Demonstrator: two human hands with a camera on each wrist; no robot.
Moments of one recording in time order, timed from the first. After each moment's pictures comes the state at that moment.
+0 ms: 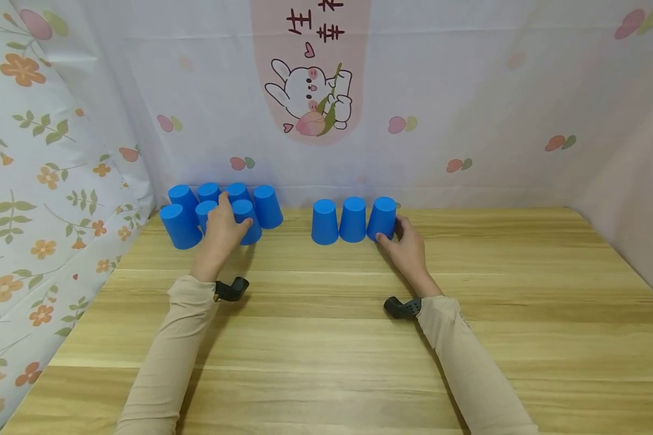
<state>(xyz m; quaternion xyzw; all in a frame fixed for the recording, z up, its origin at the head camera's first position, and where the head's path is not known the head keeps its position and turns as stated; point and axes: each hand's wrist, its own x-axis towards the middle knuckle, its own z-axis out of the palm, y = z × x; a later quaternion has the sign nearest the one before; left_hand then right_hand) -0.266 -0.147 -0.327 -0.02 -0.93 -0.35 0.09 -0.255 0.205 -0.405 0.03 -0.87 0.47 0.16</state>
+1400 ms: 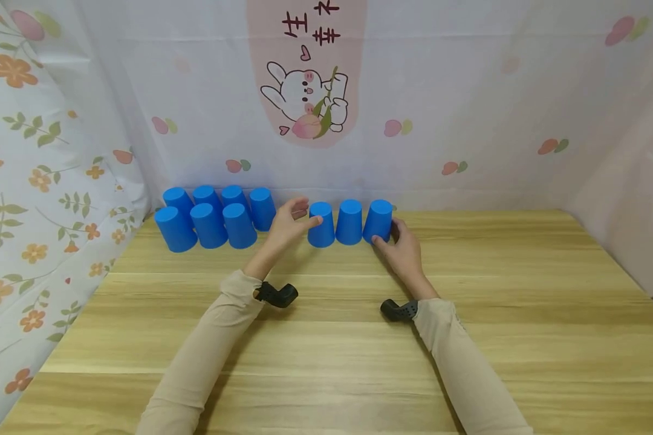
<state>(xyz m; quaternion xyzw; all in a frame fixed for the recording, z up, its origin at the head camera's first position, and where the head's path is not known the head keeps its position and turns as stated) -0.277 -0.046 -0.340 -0.10 -0.82 -0.57 -0.01 -0.255 0.204 -0.404 0.03 -0.87 0.47 0.16</state>
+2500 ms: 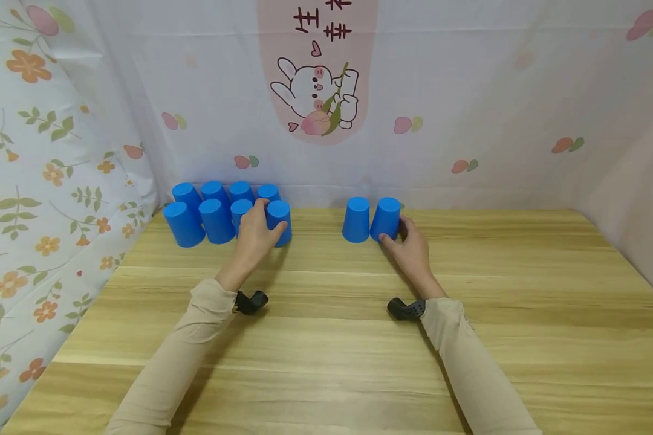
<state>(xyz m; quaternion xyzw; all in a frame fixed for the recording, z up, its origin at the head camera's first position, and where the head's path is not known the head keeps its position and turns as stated) -0.253 -0.101 -0.335 -0.09 -0.91 -0.38 0.14 -0.255 0.204 -0.404 0.03 -0.87 0.47 0.16</state>
